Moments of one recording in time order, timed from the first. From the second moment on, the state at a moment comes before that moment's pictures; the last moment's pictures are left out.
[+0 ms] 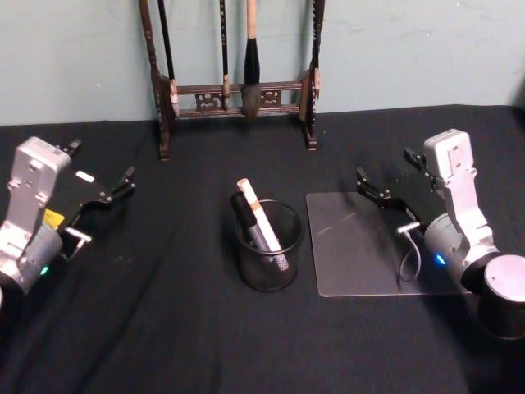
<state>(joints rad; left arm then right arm) -0.20 0.60 0.45 -1.41 -0.25 -0.12 0.03 0.24 0.30 -0.29 -1.24 0.12 -0.09 0.10</state>
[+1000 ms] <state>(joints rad) -0.20 0.60 0.45 -1.41 -0.25 -0.12 0.03 0.24 0.30 -0.29 -1.24 0.12 -0.09 0.10</state>
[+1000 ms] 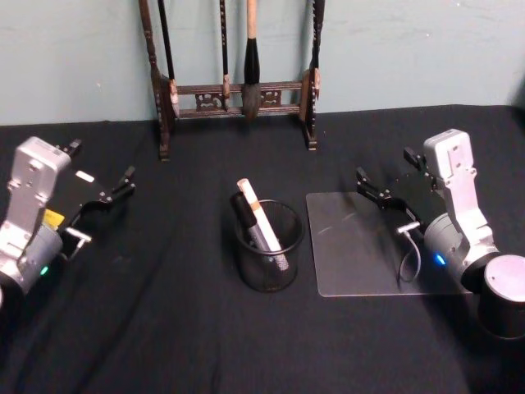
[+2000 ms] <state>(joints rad) -0.20 0.60 0.45 -1.41 -0.25 -0.12 0.03 0.24 0.30 -0.29 -1.24 0.12 -0.09 0.10</state>
